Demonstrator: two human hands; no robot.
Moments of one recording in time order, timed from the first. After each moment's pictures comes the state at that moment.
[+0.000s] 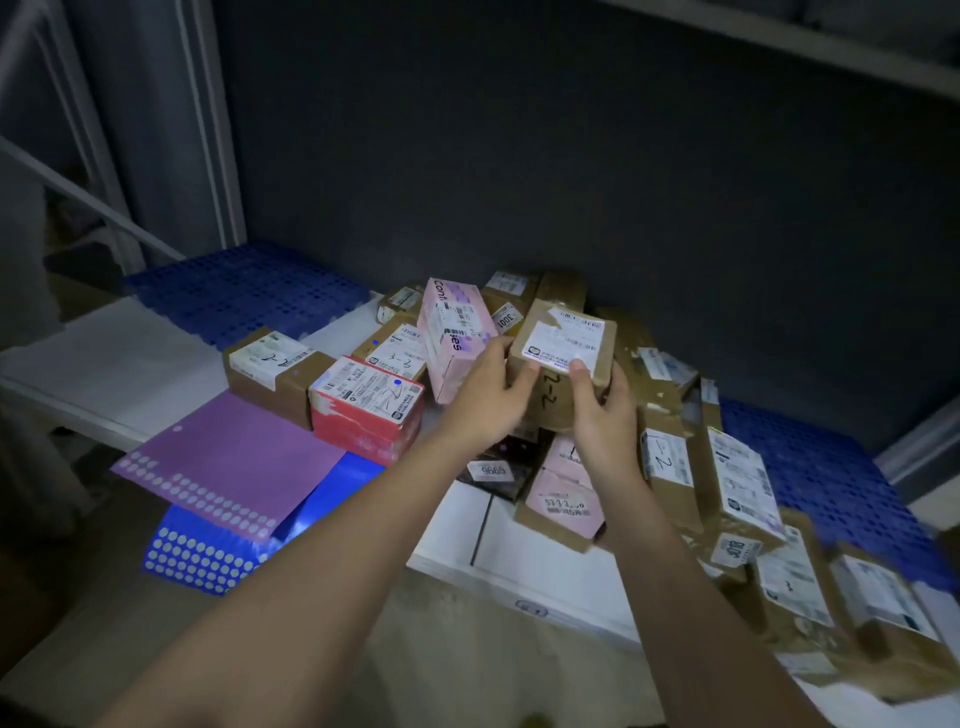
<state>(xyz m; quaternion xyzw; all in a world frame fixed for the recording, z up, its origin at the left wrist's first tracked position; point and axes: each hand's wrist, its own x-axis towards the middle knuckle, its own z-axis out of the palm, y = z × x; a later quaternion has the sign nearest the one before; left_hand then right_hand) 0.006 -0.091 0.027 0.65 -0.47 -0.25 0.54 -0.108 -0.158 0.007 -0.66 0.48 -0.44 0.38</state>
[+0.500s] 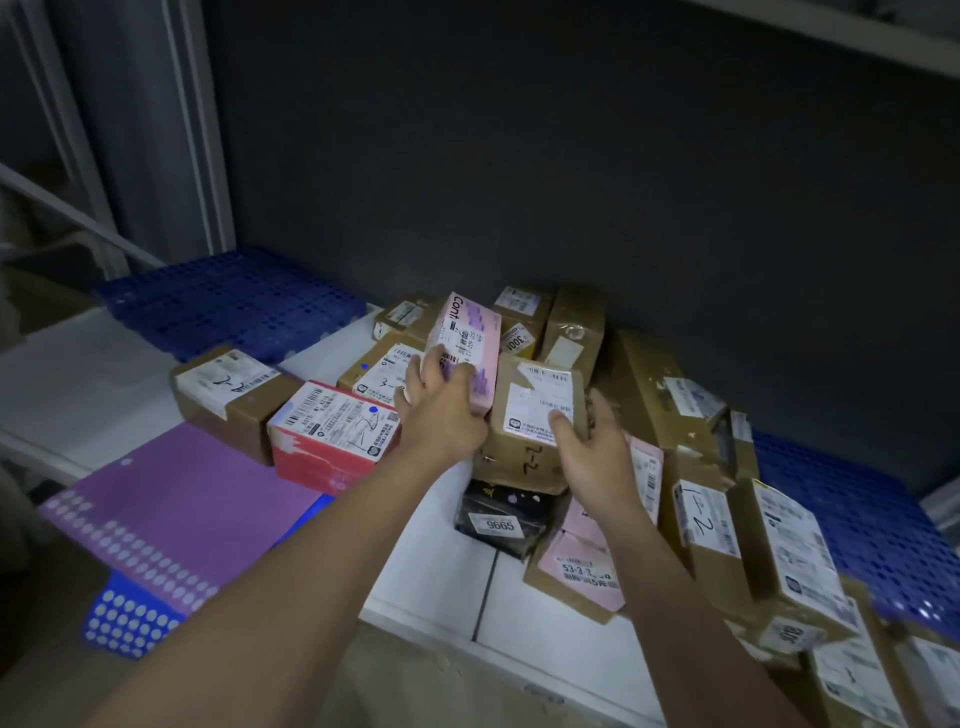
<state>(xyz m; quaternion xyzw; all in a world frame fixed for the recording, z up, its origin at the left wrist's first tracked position) 0.076 -0.142 -0.014 0.83 -0.46 -0.12 0.30 -0.081 -0.200 -0.014 -0.71 0.49 -0.34 0.38</state>
